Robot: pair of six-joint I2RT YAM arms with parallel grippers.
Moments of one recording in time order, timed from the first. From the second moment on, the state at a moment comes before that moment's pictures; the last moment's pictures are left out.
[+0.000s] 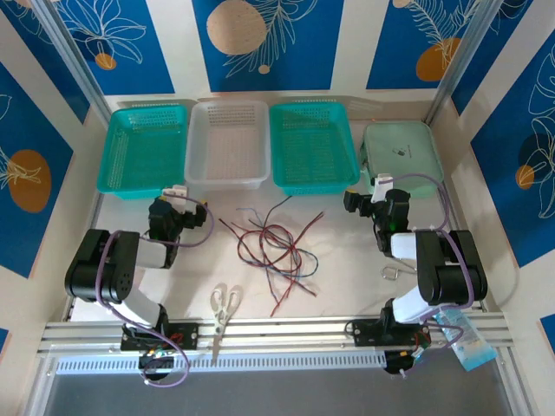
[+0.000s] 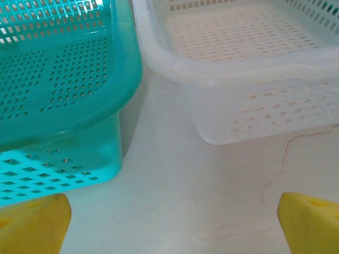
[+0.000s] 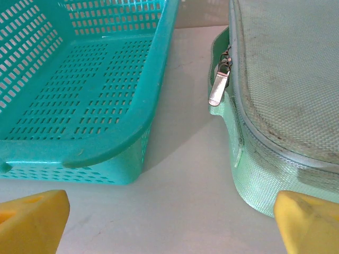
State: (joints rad) left arm -0.08 1.58 0.35 0.86 0.01 0.09; right arm 0.00 1.52 0.42 0.71 -0.17 0.06
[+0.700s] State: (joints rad) left arm -0.08 1.58 0.35 0.86 -0.03 0.08; right arm 0.00 1.52 0.42 0.71 -0.17 0.06
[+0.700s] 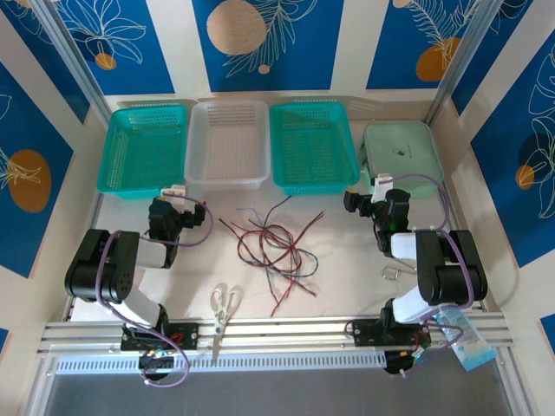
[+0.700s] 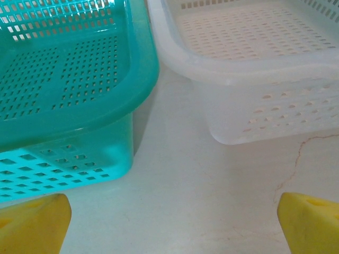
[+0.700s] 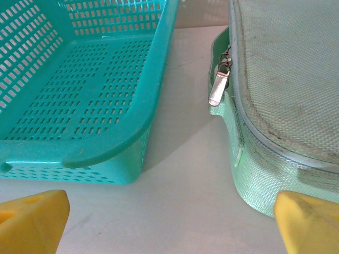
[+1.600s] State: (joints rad) left arm -0.08 0.99 0.39 0.39 -0.17 -0.10; right arm 0.04 0.93 0.40 0.25 0.09 0.20
